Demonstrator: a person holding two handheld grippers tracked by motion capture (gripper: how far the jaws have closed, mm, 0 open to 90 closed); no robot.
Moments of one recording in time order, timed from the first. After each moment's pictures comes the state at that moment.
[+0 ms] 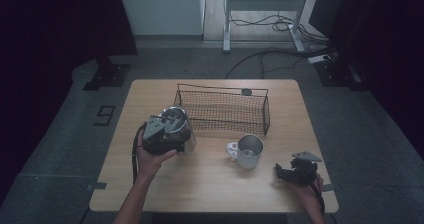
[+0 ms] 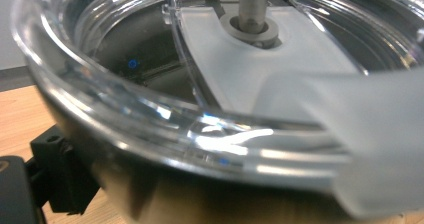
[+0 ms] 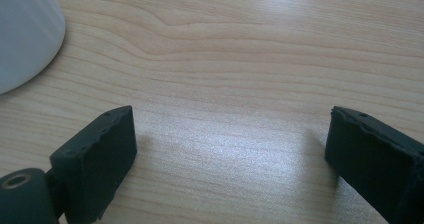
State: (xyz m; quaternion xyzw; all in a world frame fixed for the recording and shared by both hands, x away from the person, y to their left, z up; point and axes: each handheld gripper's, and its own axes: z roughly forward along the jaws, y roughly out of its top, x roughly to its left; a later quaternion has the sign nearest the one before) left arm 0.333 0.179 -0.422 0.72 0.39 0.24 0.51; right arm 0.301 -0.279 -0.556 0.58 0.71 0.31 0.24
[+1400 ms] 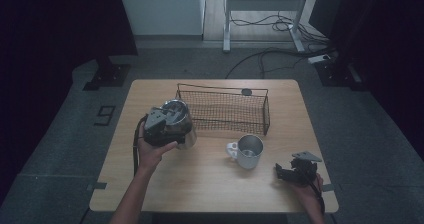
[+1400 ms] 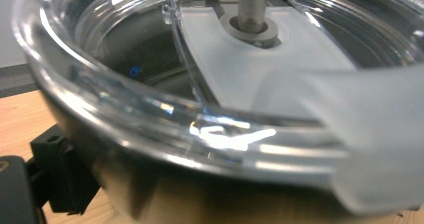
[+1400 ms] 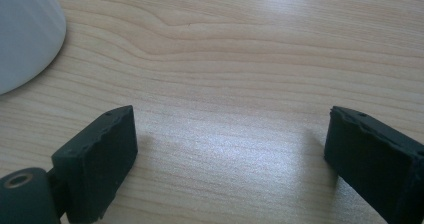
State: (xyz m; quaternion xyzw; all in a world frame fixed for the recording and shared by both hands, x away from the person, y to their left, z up) left arm 0.353 0.177 -0.410 0.73 0.40 0.24 0.51; right arm 0.301 -0.279 -0.556 0.58 0.71 0.31 0.24
